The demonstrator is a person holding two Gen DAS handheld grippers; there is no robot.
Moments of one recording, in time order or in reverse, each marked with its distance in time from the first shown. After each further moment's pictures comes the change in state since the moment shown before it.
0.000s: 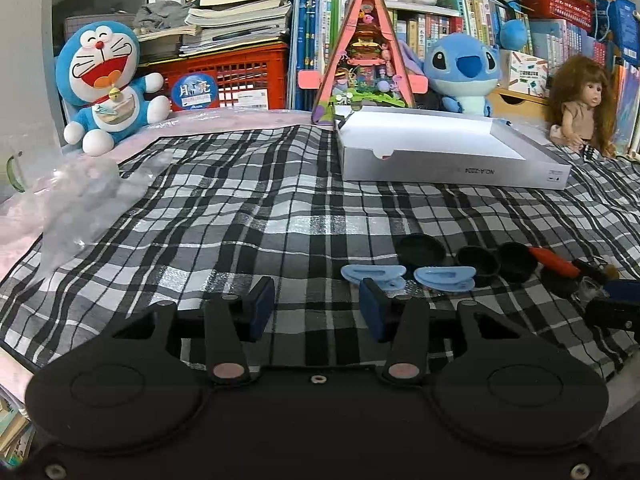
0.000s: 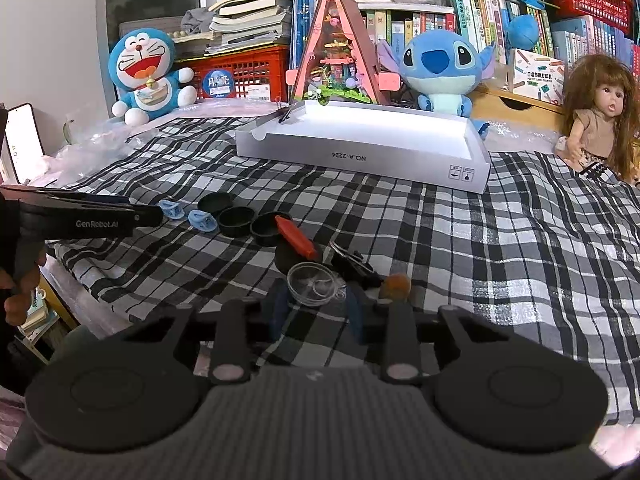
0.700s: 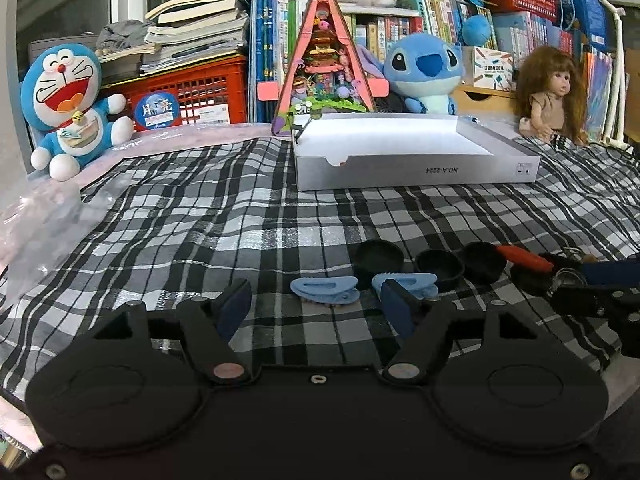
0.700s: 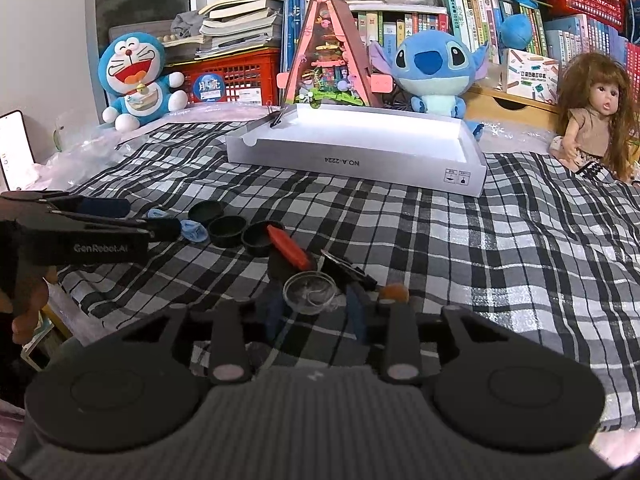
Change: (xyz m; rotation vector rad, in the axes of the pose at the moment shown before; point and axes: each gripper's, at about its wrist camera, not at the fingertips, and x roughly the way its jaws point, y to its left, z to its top) left arm 0.007 -0.022 -0.002 0.076 -0.034 -0.074; right arm 0.007 0.000 0.004 0.015 -0.011 -0.018
